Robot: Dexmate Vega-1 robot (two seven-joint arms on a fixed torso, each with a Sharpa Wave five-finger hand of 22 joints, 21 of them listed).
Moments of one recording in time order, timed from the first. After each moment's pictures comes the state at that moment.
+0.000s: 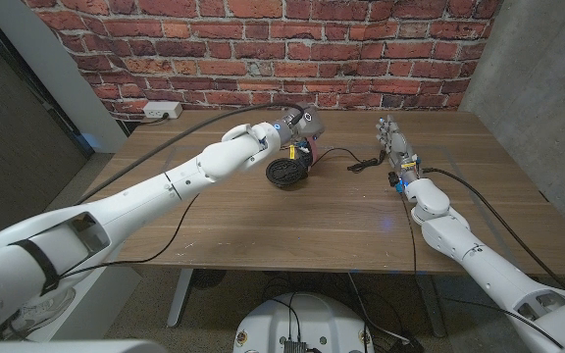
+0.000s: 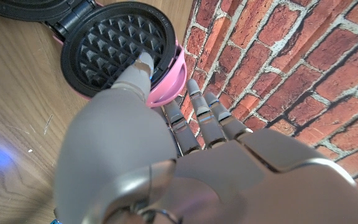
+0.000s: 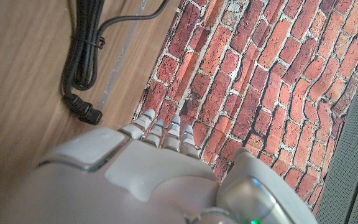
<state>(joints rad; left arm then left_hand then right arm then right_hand) 0.42 0.69 0.95 -1.83 1.40 0.06 -0.20 1.14 0.08 0.38 -0.13 0.18 0.75 -0.17 0.68 0.25 0.78 -0.19 0.60 0.38 0.58 -0.05 0.26 0.29 0.24 -0.04 0.36 0.18 -0.82 -0.50 -0.40 -1.23 0.48 0.40 -0.08 0.13 0.12 0.20 0.11 0.23 0.02 -0.06 0.19 0.17 0.08 0.01 0.21 0.17 -0.05 -0.01 0.17 0.16 0.00 -0.04 0.22 0.19</state>
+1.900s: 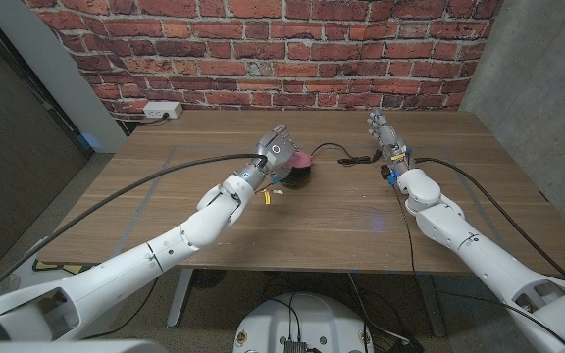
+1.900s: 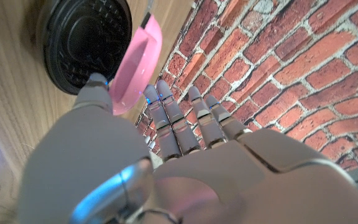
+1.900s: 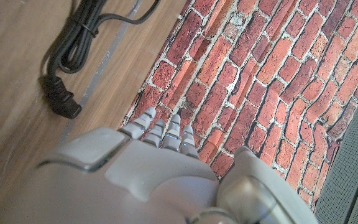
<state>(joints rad) 0.76 0.75 0.81 -1.88 1.43 0.33 0.03 0.66 -0.07 0.17 0.09 0.26 0.69 -0.09 0.56 0.18 0.71 -0.21 0.45 0.25 0.47 -0.05 0.19 0.26 0.20 0.01 0.29 0.19 -0.78 -0.51 -0.44 -1.30 0.40 0.30 -0.15 0.13 0.12 0.20 0.11 0.23 0.02 -0.06 0.19 0.17 0.09 0.01 0.21 0.17 -0.05 -0.01 0.17 0.16 0.00 -0.03 0.22 0.19</state>
